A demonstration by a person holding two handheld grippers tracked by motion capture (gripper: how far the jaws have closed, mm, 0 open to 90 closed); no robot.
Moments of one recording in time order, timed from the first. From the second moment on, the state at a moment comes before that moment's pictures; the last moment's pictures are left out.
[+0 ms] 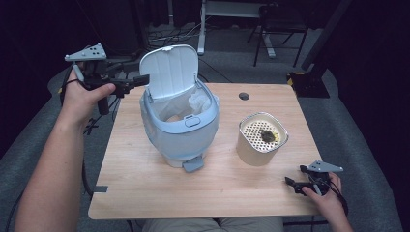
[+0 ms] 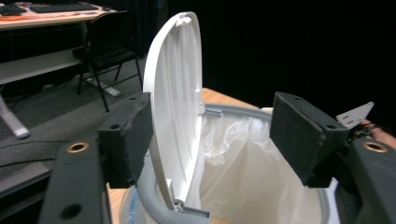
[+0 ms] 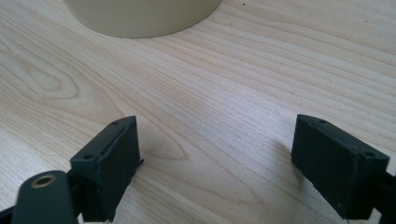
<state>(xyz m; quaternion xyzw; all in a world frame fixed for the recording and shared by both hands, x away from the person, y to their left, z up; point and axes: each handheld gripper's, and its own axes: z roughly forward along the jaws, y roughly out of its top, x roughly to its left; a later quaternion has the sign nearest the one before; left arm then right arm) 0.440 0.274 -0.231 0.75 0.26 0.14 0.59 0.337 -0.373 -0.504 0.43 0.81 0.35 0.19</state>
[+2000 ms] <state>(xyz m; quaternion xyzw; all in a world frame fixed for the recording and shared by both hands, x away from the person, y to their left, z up) 0.419 0.193 -0.275 0.80 0.23 0.07 0.55 0.337 -0.372 -0.504 0.43 0.81 0.36 0.19</state>
